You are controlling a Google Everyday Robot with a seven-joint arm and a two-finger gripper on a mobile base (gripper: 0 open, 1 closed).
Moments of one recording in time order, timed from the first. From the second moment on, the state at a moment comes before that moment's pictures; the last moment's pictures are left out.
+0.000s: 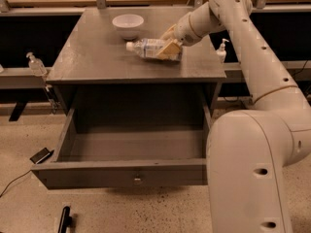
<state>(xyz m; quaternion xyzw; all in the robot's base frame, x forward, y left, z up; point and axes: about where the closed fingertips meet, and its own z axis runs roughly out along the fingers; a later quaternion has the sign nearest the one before) 0.817 -0.050 0.861 -0.60 0.68 0.13 0.40</state>
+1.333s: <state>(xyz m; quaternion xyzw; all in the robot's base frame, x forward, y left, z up) 0.740 -0.081 0.973 -0.65 0.59 0.03 0.48</state>
